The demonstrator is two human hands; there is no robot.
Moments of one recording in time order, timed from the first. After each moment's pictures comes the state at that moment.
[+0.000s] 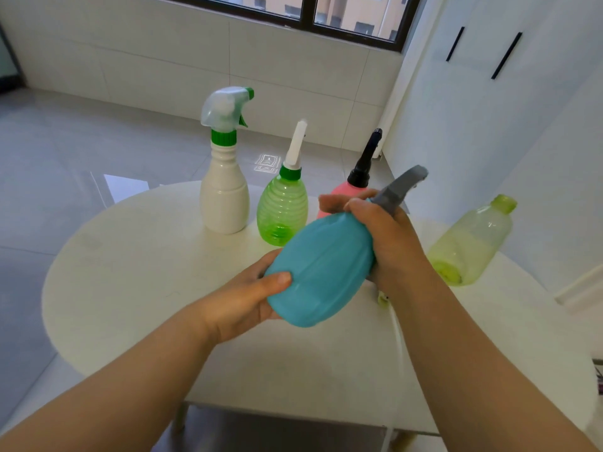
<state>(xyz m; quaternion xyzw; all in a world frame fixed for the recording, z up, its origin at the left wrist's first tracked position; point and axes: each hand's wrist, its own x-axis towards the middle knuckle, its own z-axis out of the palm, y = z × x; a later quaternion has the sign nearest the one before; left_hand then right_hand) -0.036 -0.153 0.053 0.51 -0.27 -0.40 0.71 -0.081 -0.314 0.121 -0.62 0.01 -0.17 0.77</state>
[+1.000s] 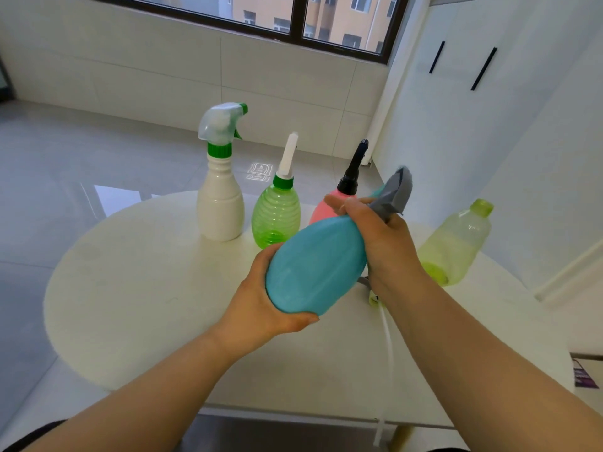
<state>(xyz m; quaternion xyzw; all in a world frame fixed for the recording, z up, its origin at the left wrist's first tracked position) -0.056 -0.166 0.045 0.70 -0.32 -0.08 0.63 -0.090 -0.309 0.130 -0.68 0.18 -0.23 0.67</state>
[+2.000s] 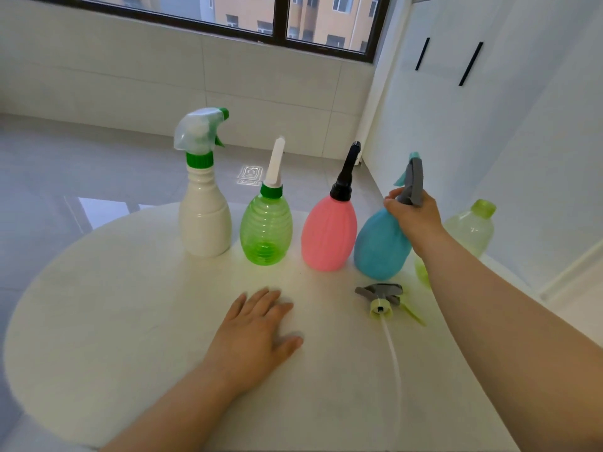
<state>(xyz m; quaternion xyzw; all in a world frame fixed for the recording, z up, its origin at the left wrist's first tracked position) -0.033 -0.172 -0.001 0.90 -0.39 -0.03 0.18 -0.038 -0.426 0.115 -0.78 0.28 -0.29 0.48</state>
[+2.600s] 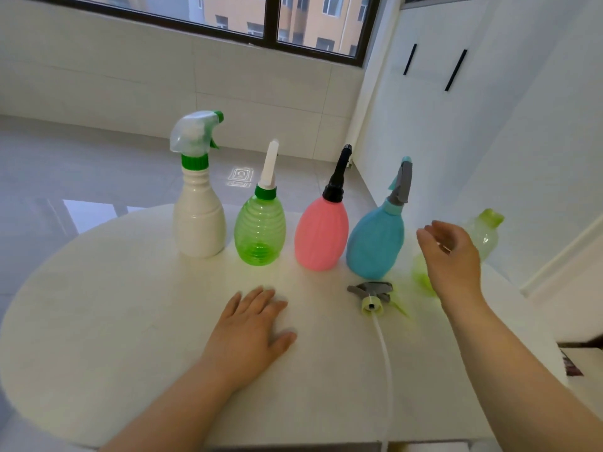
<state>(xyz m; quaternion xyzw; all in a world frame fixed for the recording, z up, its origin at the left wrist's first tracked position) -0.034 -0.173 0.001 0.90 -0.39 -0.03 0.19 -0.116 -0.409 0.099 -0.76 0.32 -0.40 0.41</state>
